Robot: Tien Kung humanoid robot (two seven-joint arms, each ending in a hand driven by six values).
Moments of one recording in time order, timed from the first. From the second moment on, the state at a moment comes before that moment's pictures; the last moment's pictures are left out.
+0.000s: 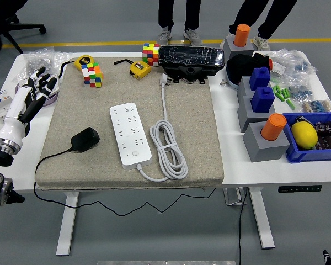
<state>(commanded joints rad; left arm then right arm) -0.12 0.16 -1.58 -1.44 1.69 -0.06 0.04 0.14 -0.02 1.87 0.18 -1.25 -0.15 -0.15</state>
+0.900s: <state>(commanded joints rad) -0.22 0.17 -1.35 -1.25 1.91 -0.08 0.02 0.14 -0.02 1.87 0.18 -1.25 -0.15 -0.15</state>
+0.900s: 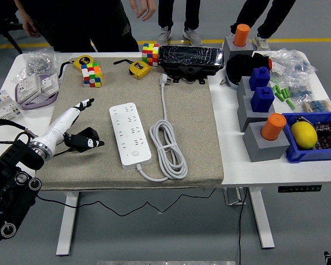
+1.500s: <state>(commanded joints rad) -0.24 0.14 -1.37 -1.15 1.96 -0.06 0.01 0.14 -0.02 1.87 0.18 -1.25 -0.15 -0.15</state>
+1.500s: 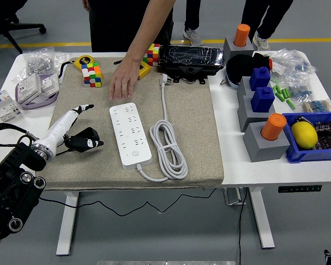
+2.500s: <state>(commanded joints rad) -0.24 0.13 -1.37 -1.09 2.04 0.01 0.05 0.14 -0.02 1.86 0.18 -1.24 -0.15 -0.15</state>
